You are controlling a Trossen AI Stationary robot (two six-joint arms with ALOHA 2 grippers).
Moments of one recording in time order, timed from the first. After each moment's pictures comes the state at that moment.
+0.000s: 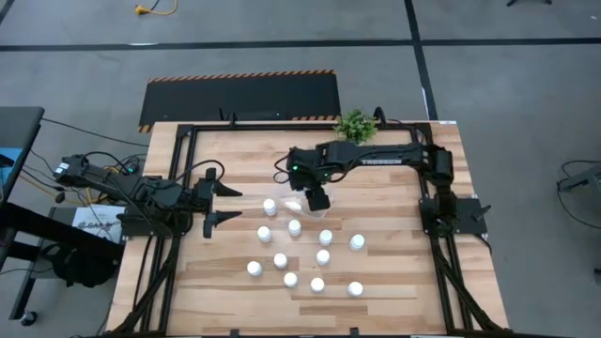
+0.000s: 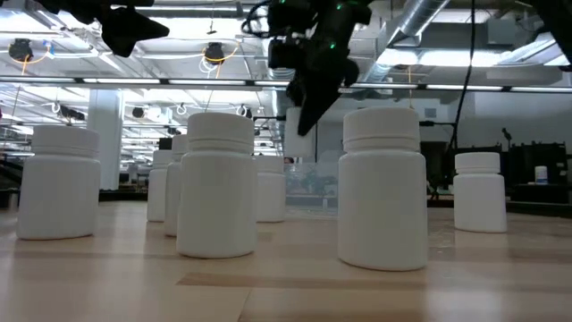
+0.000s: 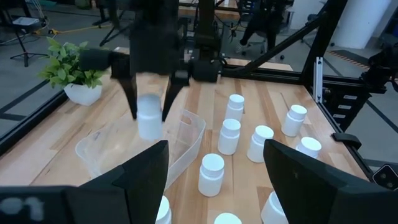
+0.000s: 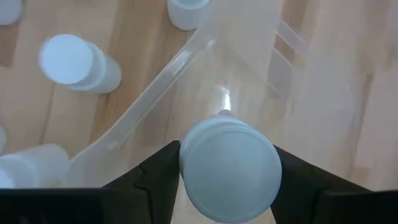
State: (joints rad) left arm -0.30 0.58 0.51 -0.17 -0.35 -0.19; right arm -0.13 2.00 1.72 -0.95 -0.03 -0.42
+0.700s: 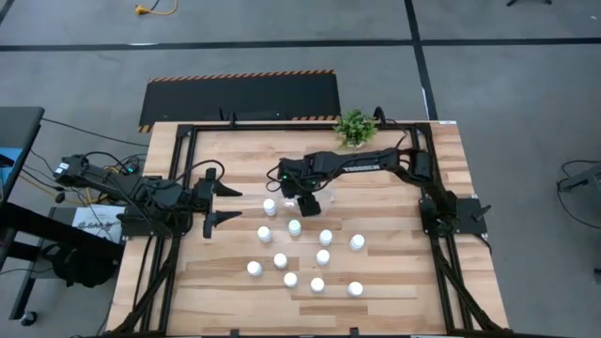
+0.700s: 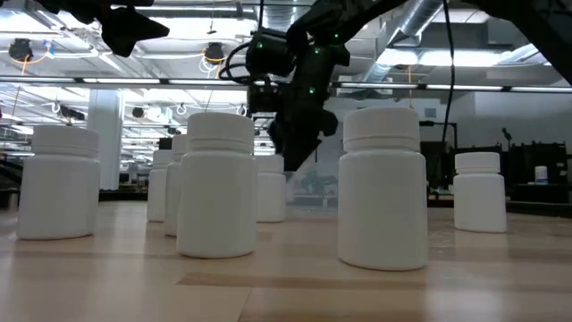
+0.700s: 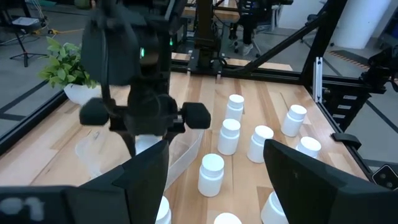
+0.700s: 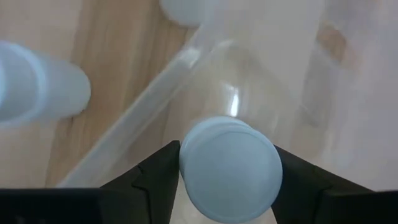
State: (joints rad) left arm -0.30 0.58 0.51 -0.17 -0.35 -0.19; right arm -0.13 2.17 1.72 -0.82 -0.05 -0.44
